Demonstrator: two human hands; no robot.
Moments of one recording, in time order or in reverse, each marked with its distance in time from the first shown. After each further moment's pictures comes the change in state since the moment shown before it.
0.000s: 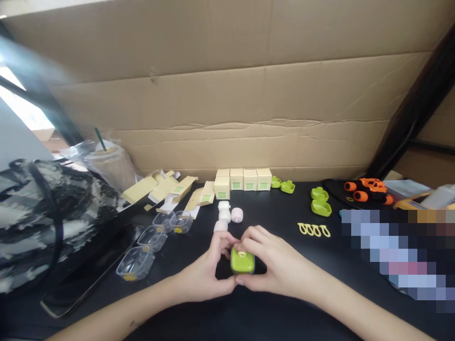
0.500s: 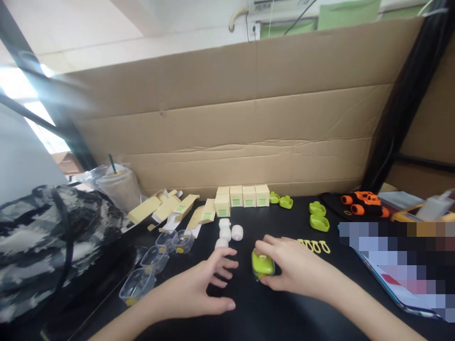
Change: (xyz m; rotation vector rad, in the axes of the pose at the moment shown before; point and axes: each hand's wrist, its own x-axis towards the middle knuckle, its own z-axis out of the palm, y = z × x) left_hand -0.005 0.031 -0.028 0.102 -0.147 -0.249; right_hand -0.004 0.014 -0.026 -0.346 -0.063 0.189
